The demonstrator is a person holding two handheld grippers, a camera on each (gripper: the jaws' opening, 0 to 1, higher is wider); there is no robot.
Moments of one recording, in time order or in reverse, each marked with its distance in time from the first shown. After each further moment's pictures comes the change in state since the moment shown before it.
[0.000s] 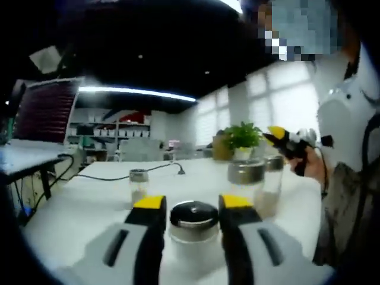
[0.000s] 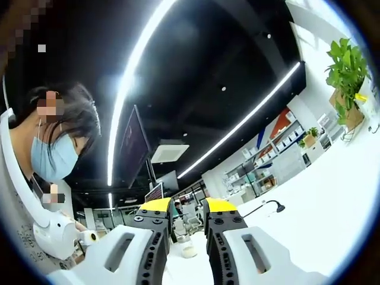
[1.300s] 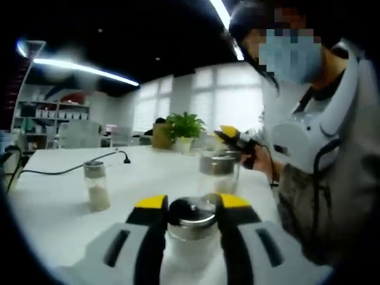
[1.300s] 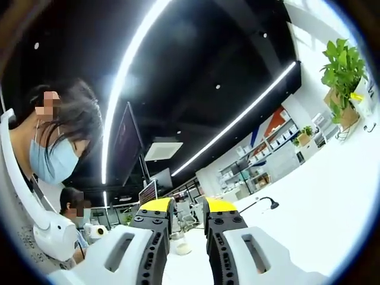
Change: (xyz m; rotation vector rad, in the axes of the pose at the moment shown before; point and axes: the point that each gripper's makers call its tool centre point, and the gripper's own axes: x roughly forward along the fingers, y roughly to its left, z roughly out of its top) left arm 0.002 -0.013 -0.007 -0.045 0.116 -0.501; right arm -0.002 -0.009 -0.009 -0.001 0.021 -0.047
